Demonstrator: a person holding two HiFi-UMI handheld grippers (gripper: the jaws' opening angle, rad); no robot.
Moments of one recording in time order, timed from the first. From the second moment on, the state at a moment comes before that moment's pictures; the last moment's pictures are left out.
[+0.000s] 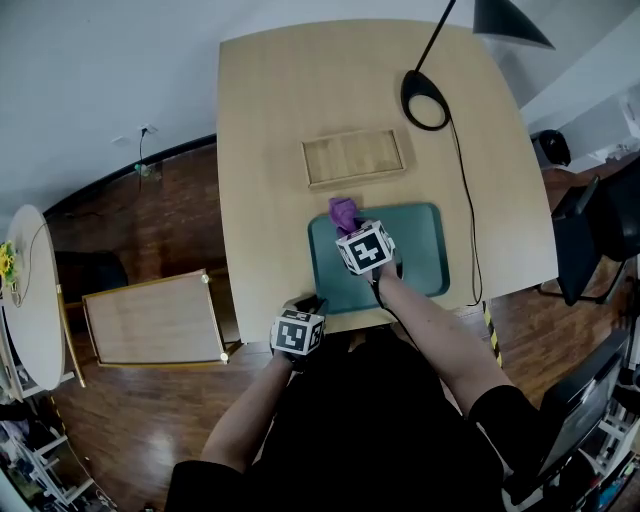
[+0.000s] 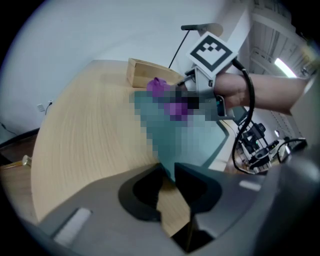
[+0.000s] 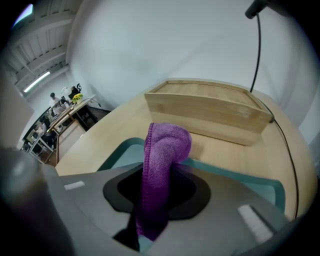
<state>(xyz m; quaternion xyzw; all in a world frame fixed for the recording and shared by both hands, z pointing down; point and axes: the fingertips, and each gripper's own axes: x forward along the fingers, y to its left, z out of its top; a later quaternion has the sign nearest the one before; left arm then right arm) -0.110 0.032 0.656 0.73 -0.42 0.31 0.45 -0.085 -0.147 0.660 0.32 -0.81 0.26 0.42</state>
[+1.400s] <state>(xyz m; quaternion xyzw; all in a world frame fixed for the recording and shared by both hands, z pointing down) -0.119 0.040 0.659 0.69 -0.48 0.29 0.46 0.090 -0.143 0.670 0.39 -0.76 0.25 0.46</state>
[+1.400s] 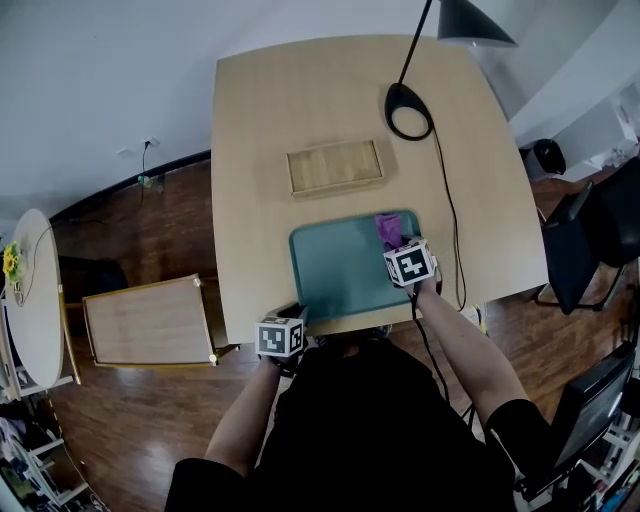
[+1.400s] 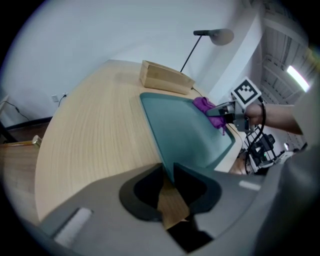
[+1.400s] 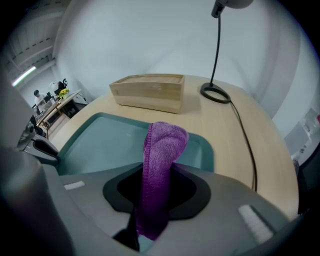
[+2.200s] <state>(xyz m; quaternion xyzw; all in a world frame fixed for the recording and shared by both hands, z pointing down) -0.115 0.039 0.654 0.74 -0.40 0.25 0.49 -0.137 -0.063 0.652 0.27 -0.82 0.24 0.44</state>
